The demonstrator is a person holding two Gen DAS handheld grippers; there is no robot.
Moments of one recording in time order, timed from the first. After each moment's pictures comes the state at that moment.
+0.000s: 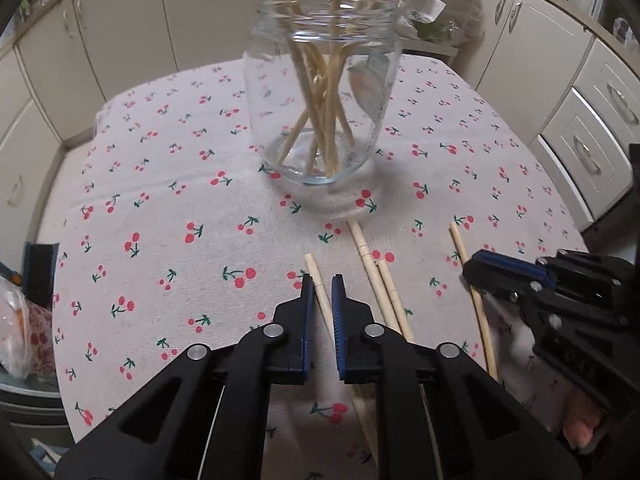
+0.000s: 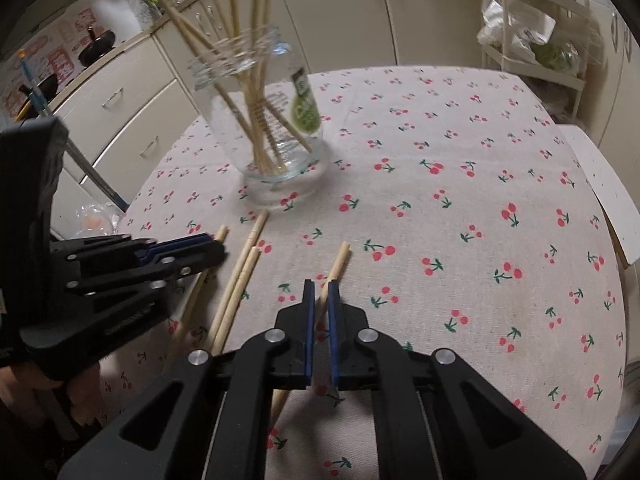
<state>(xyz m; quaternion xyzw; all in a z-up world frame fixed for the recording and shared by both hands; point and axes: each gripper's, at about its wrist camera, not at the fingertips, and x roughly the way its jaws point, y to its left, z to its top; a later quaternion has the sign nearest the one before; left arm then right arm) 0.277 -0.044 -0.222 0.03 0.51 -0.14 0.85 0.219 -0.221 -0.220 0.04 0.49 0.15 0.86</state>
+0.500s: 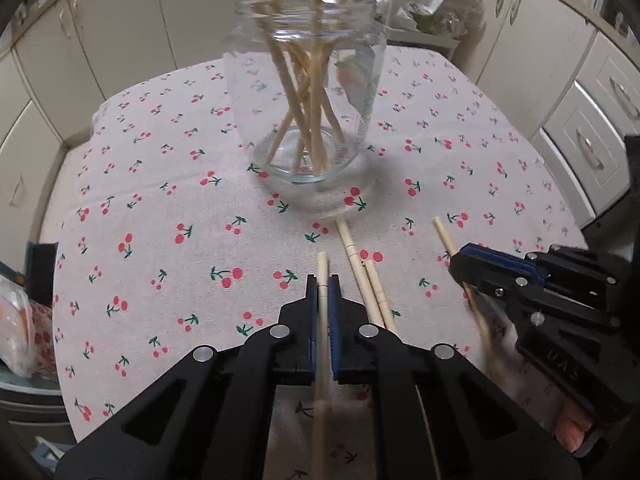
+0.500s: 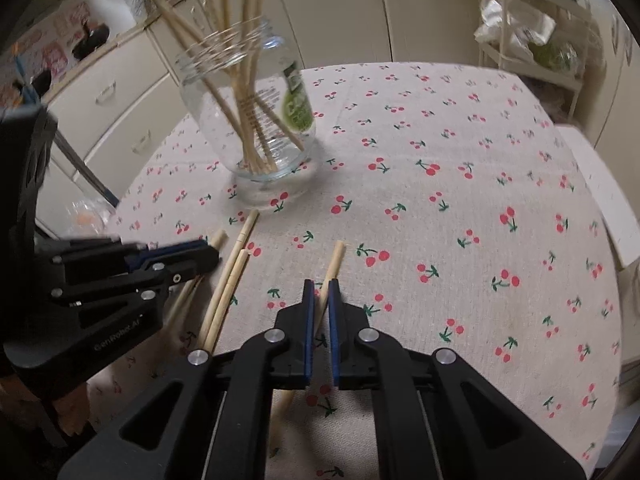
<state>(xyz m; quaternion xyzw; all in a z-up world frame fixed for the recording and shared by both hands) 0.273 -0.053 -0.219 0.04 0.50 -0.13 0.85 0.221 -0.226 -0.223 0.06 0.49 0.15 0.86</state>
